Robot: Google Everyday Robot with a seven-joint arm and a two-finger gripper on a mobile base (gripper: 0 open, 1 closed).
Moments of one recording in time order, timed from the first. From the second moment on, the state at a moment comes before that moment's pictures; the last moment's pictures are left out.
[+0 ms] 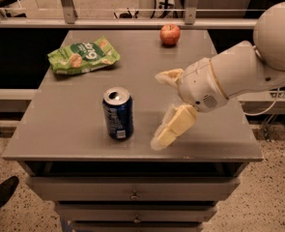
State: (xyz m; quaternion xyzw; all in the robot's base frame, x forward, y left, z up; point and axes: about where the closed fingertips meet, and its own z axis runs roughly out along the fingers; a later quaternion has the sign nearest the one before) arm 0.454 -0.040 0.899 -0.61 0.67 0.25 0.34
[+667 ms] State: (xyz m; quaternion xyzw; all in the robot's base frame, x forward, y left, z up) arm 0.462 0.024 0.872 -0.58 0.64 0.33 0.38
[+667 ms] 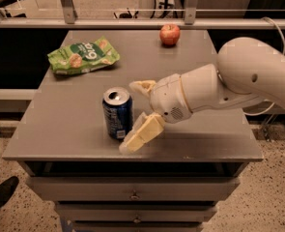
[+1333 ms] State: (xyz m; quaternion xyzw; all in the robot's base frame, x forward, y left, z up) arm 0.478 0.053 0.868 -0.52 0.63 0.39 0.43
